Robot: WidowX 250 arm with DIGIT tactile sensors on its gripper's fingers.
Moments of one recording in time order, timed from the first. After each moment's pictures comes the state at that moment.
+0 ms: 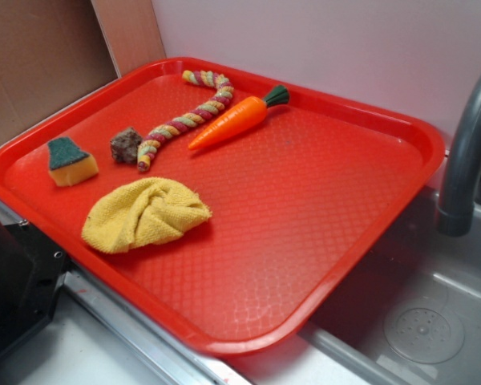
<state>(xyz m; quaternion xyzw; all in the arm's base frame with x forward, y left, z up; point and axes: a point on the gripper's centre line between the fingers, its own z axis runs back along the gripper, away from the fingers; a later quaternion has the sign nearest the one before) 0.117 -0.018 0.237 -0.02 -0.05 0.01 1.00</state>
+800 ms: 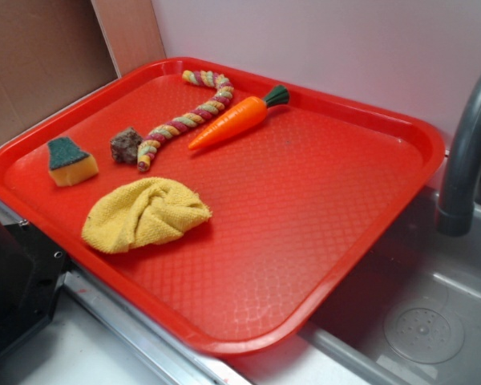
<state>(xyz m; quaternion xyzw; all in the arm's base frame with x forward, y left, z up) 0.118 0.007 0.226 -0.08 -0.07 0.25 0.96</state>
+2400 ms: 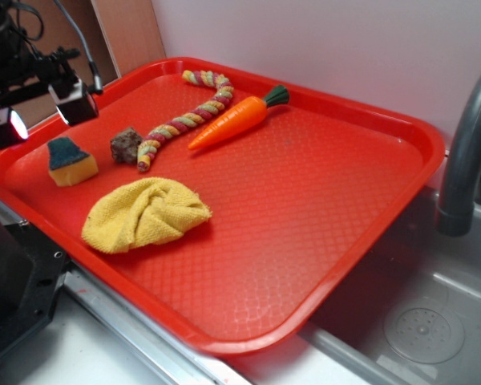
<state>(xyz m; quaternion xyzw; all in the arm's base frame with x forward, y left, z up) 0.151 0.097 0.062 -0.01 -0.08 0.50 0.86</state>
